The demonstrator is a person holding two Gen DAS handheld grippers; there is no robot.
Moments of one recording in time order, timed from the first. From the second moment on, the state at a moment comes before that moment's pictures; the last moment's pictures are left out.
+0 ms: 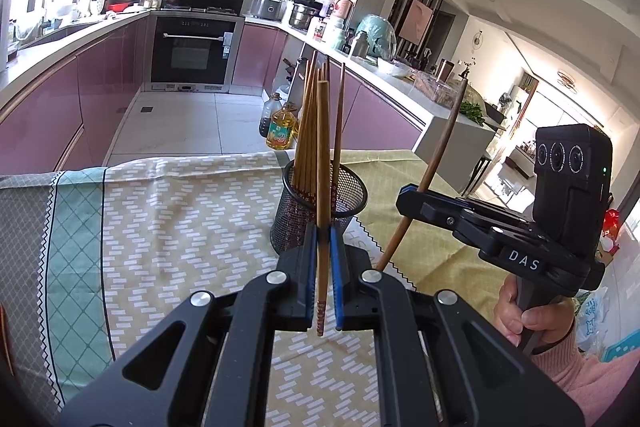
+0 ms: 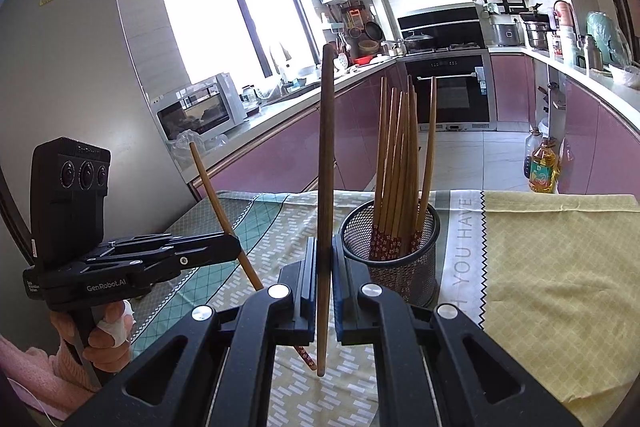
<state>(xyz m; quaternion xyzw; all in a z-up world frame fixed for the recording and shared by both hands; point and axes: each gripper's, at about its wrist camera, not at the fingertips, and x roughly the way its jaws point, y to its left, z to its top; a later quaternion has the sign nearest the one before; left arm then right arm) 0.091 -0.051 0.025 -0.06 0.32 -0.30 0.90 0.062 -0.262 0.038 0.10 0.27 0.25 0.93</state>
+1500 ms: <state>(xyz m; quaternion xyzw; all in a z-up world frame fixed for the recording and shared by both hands) 0.093 -0.058 0.038 -0.04 0.30 -0.31 0.90 0.065 -0.266 0.054 0.09 0.25 0.24 0.93</state>
